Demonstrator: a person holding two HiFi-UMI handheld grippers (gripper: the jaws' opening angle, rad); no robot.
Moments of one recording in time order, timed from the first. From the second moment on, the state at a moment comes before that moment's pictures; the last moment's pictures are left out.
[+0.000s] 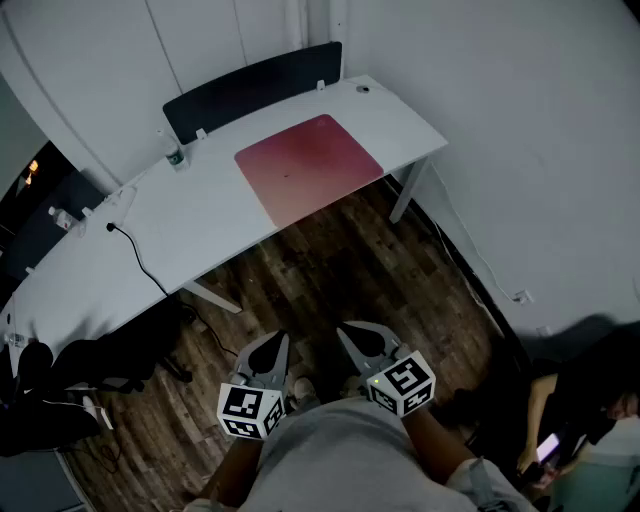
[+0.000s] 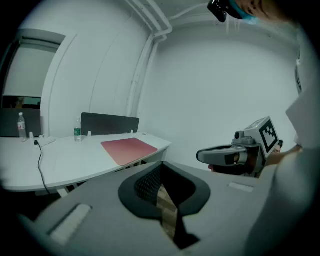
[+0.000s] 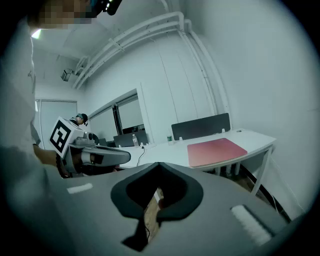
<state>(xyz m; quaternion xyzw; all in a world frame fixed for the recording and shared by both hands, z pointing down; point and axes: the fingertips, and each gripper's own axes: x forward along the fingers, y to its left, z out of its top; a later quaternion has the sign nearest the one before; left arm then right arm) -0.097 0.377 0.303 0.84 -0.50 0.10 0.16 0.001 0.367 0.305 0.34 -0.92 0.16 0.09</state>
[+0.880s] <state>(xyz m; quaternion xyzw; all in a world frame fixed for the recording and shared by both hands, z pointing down) -0.138 0.379 0.297 0.85 -0.49 0.09 0.16 -0.025 0.360 0.299 0.37 -0.91 0.17 0.07</state>
